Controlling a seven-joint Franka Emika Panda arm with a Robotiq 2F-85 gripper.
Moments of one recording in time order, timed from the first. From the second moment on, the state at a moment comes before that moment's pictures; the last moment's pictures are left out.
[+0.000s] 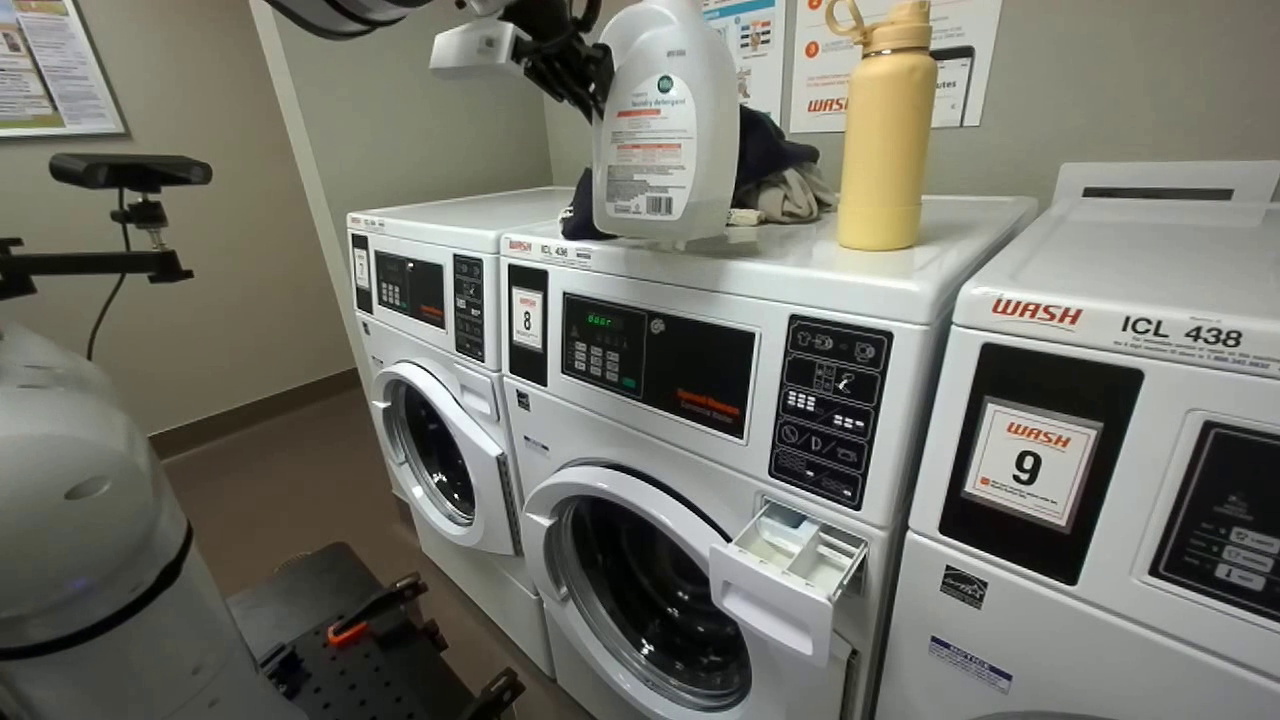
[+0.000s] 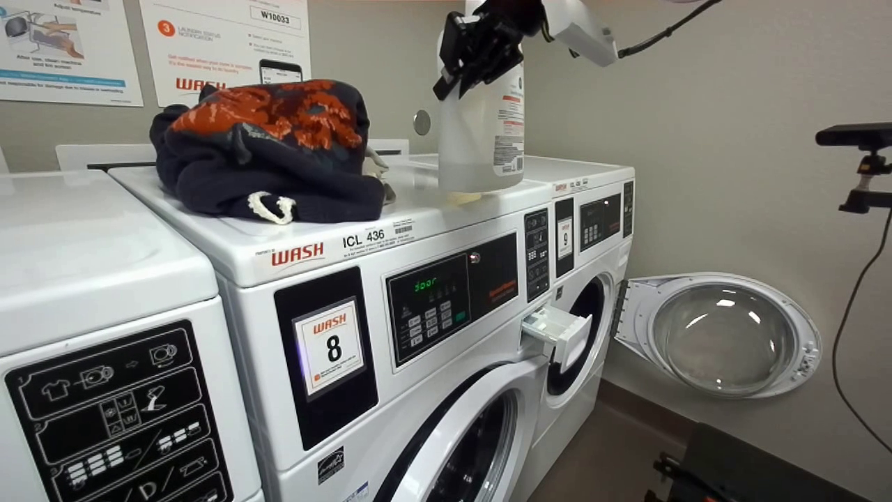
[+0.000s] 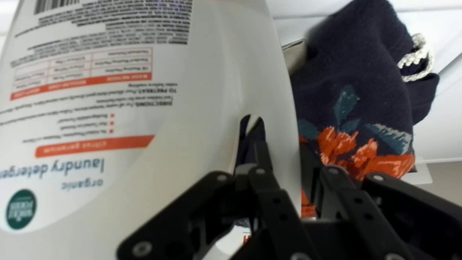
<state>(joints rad) 0.02 -0.54 0.04 -2.35 0.01 2.63 0.09</state>
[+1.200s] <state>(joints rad) 0.02 -0.70 -0.30 -2.56 0.23 2.51 -0.08</state>
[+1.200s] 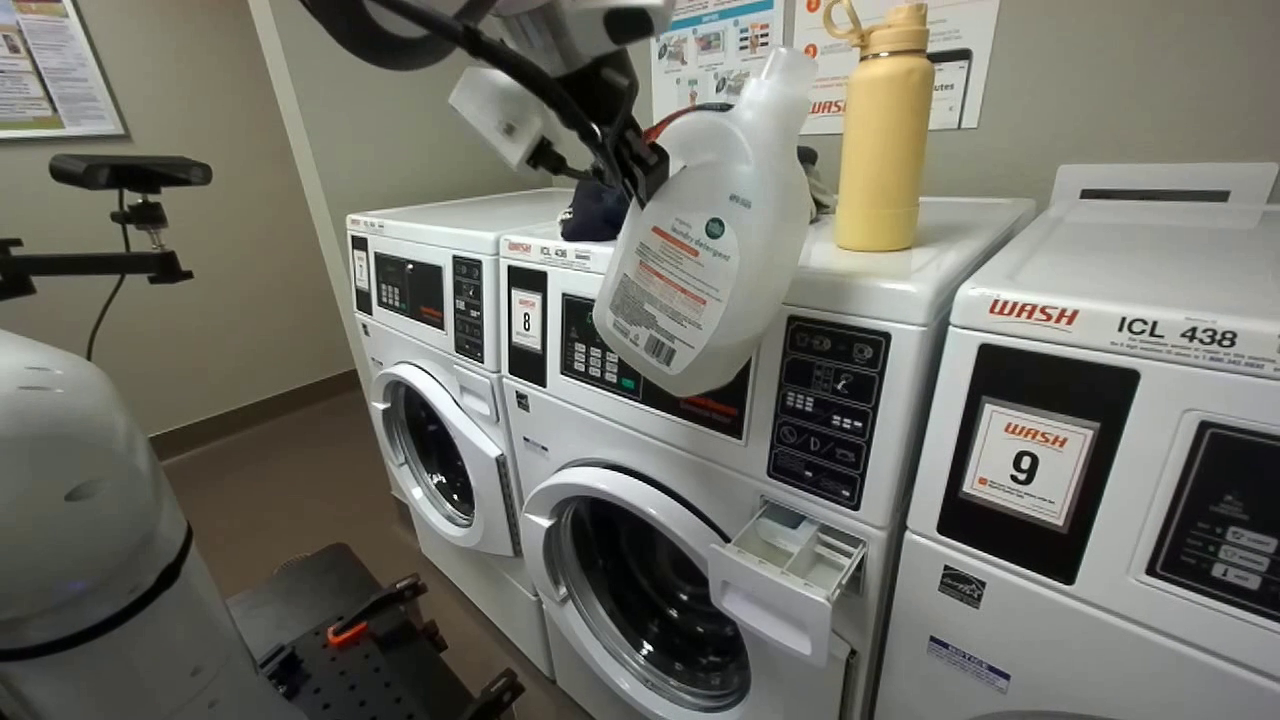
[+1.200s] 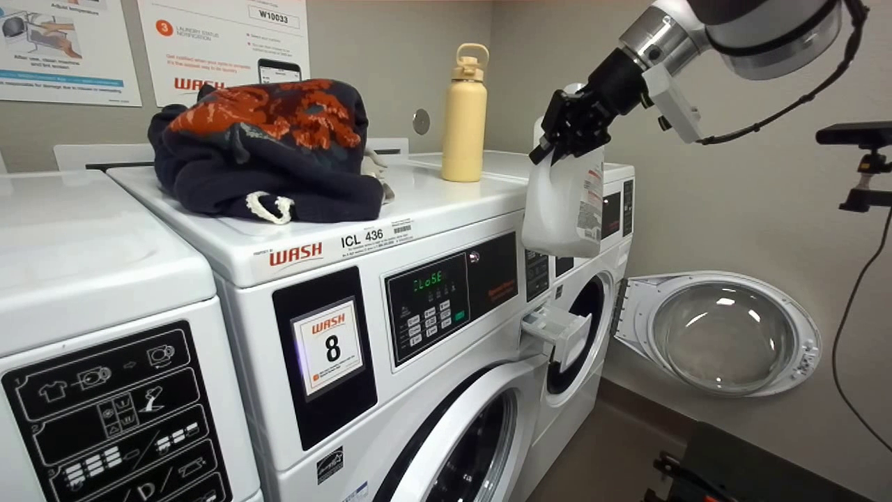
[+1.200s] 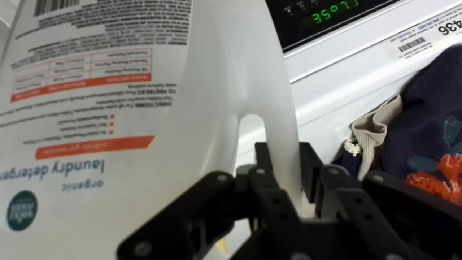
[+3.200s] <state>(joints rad) -0.06 -0.37 -0.50 -2.60 1.20 2.15 -0.60</state>
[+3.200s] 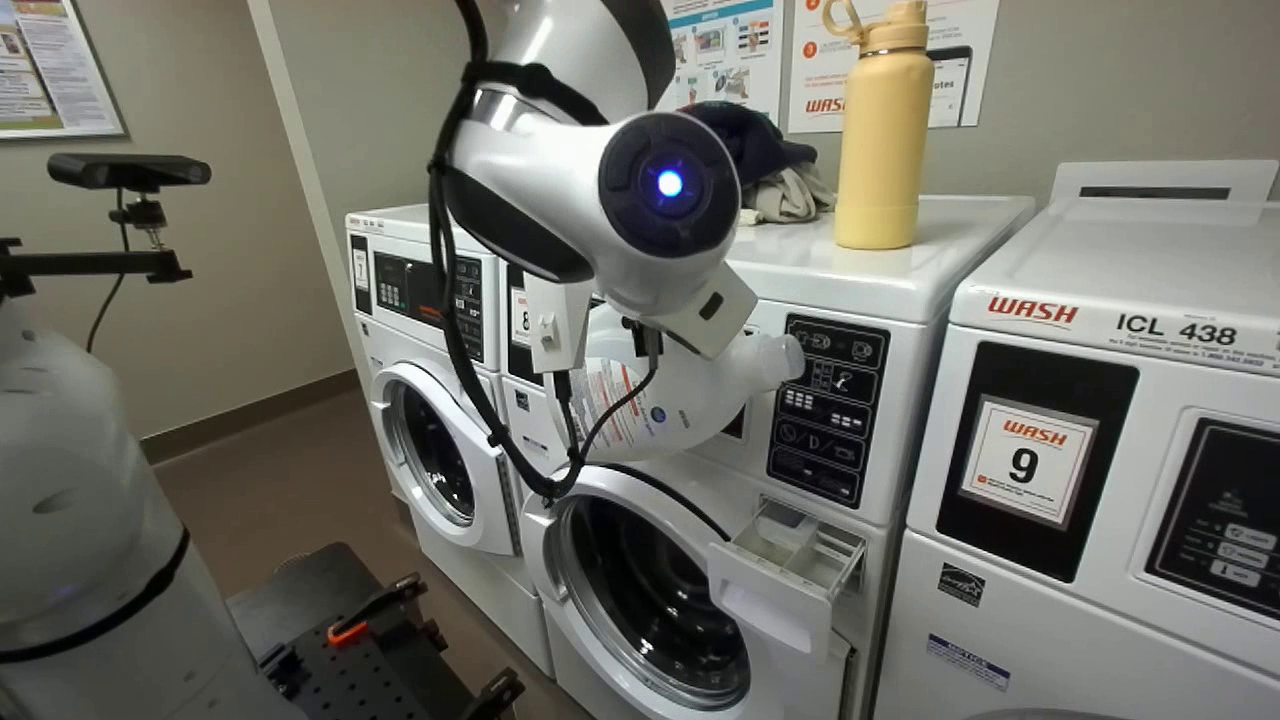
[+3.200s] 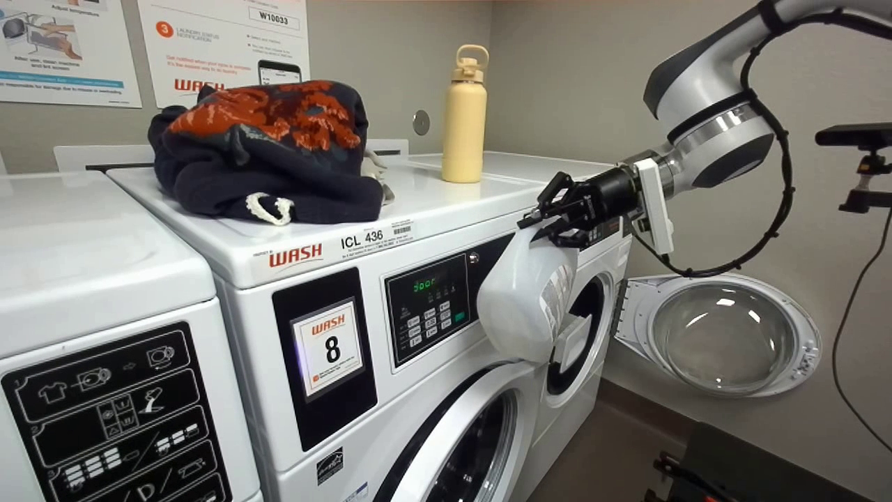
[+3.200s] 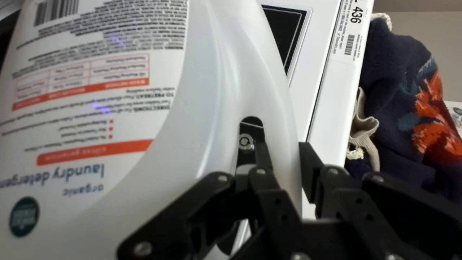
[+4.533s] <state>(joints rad) -0.32 -0.14 -0.42 -2.55 1.45 1.82 -0.63</state>
